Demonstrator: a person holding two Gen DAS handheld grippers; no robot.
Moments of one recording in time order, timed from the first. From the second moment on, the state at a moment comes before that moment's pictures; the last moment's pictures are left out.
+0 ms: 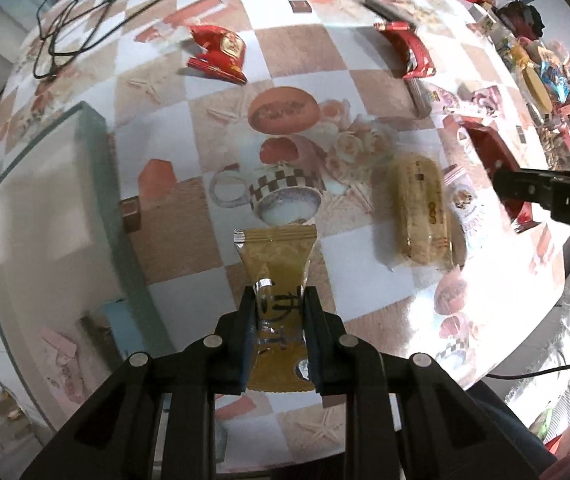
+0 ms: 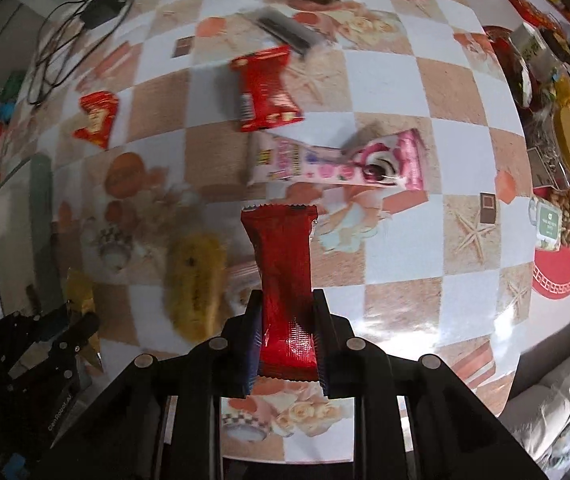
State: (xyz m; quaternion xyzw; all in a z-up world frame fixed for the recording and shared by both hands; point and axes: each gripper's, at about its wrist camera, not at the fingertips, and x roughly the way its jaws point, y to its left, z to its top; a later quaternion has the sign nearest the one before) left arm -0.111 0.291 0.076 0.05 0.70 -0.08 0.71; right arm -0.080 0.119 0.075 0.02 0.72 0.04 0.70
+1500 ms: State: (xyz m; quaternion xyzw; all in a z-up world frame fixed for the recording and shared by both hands) left arm -0.188 0.490 0.116 -0.09 0.65 0.08 0.75; right arm -0.114 0.386 0.118 -0.14 0.67 0.26 0.68
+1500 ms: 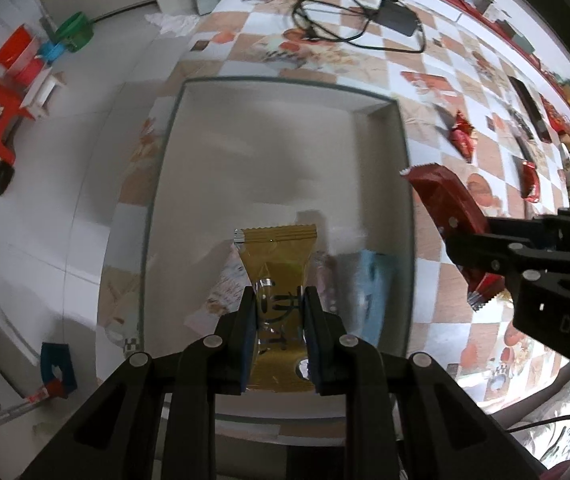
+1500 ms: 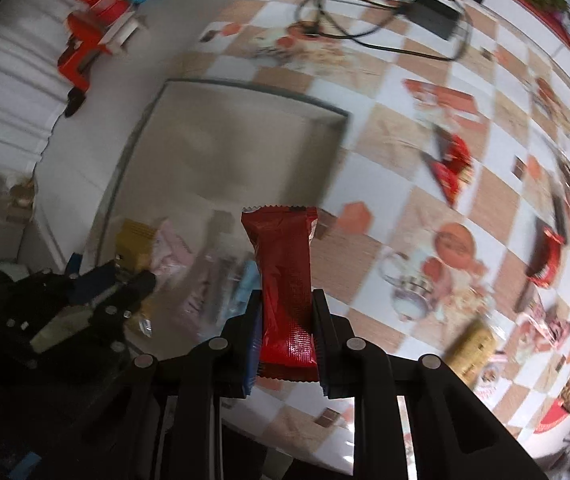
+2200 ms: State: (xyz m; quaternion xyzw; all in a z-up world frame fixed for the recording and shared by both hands) left arm -0.205 0.519 0.107 -0.16 0.65 0.09 0.74; right arm -0.124 0.434 0.091 -0.14 0.70 0.28 0.64
